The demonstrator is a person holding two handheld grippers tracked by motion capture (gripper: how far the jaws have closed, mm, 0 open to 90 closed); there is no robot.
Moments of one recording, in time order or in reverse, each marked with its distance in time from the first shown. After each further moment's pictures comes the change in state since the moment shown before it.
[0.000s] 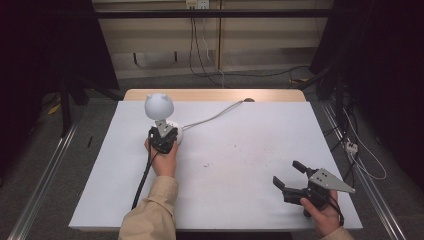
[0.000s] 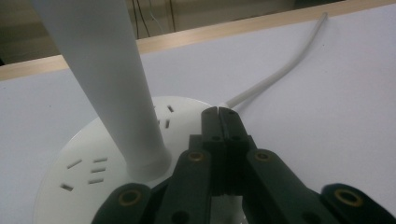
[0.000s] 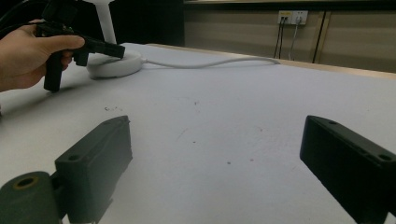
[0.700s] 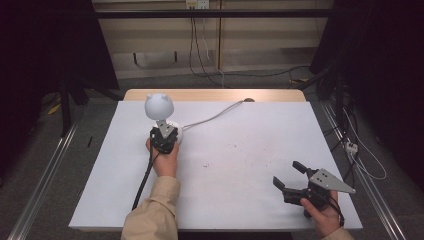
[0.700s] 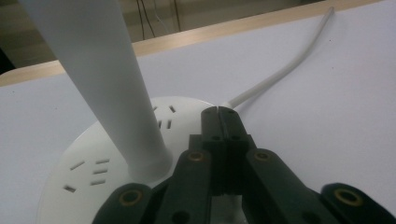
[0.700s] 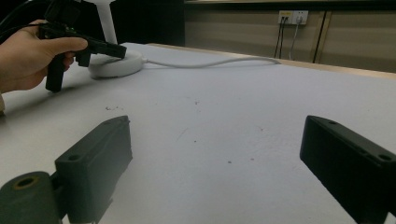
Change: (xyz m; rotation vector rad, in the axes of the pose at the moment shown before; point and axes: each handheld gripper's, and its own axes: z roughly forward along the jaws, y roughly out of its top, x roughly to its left) left arm -0.004 -0.001 0.001 0.007 0.031 0.036; right arm 0.001 0.000 -0.001 0.001 0.001 -0.001
